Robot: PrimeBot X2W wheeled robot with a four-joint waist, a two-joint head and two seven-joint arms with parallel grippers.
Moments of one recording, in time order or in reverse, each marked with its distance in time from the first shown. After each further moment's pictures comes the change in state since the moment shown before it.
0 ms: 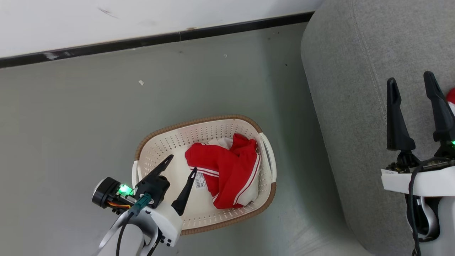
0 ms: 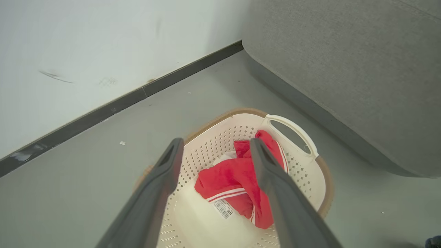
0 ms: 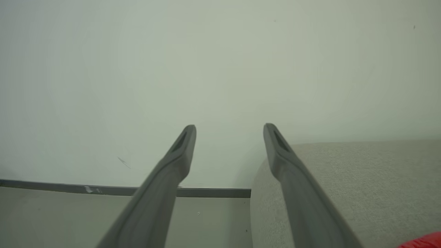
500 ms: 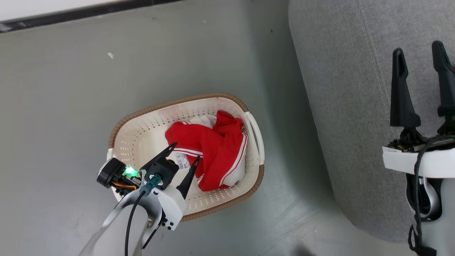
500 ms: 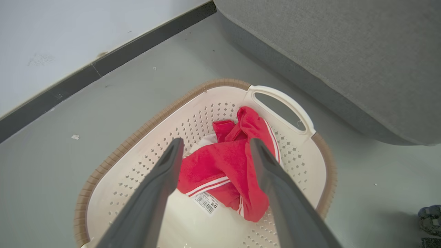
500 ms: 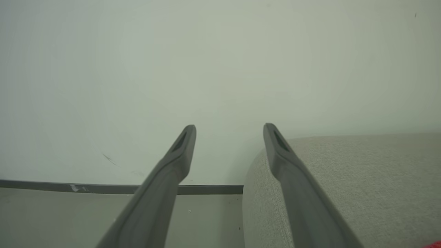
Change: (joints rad) left arm -0.140 -0.027 -0.053 0.148 0.047 -0.023 0.011; right arm -0.114 0.000 0.010 -0.011 0.028 0.000 0.000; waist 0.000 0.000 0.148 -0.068
